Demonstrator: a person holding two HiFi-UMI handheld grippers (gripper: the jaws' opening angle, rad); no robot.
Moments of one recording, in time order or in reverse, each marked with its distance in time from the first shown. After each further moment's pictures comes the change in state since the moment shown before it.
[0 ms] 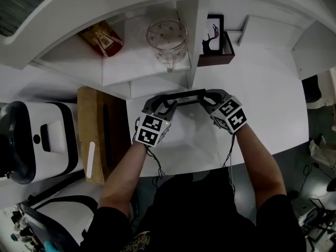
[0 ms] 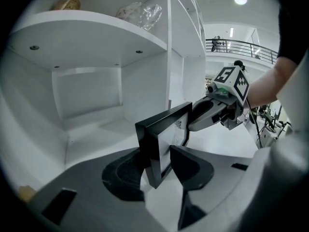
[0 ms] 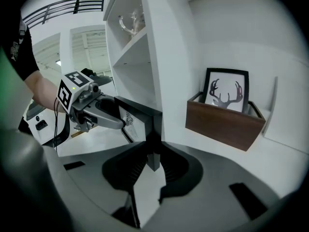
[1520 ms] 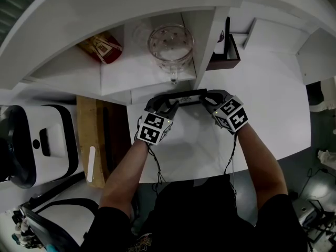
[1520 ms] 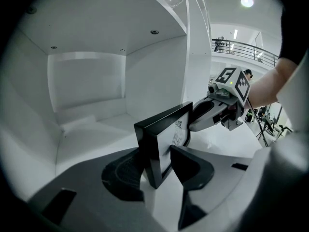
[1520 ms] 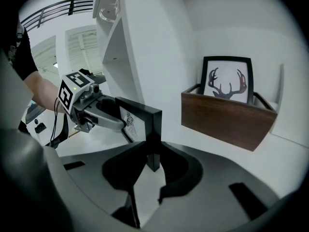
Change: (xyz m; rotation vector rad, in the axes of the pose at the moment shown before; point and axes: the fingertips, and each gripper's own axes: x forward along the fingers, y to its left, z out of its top) left arm 0.032 0.024 -0.009 -0.037 0.032 -0.025; right arm 0.030 -0.024 -0.005 0.039 0.025 0.020
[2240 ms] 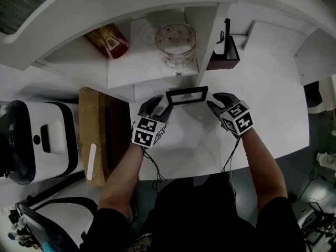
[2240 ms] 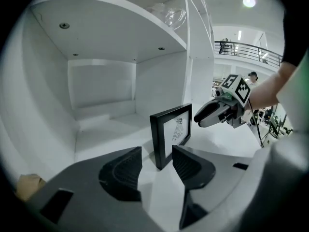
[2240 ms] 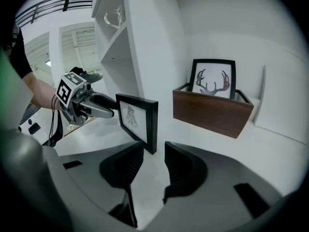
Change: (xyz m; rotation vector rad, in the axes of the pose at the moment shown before) left arm -0.039 0.012 -0.014 -0.036 -0.034 0.061; right arm -0.029 -0.003 -0.019 0.029 0.018 -0.091
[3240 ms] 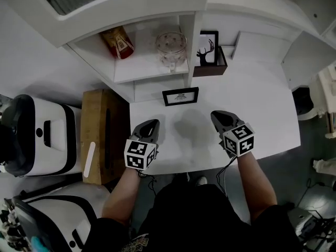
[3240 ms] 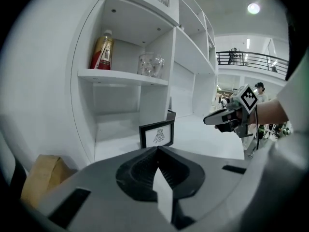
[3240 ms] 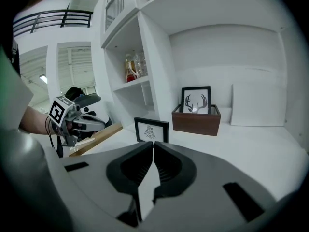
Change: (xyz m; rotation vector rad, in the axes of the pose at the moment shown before) left arm -0.108 -0.054 0.004 -0.112 -0.106 0.099; right arm -0.110 0.051 0.011 0.124 -0.200 -0.101
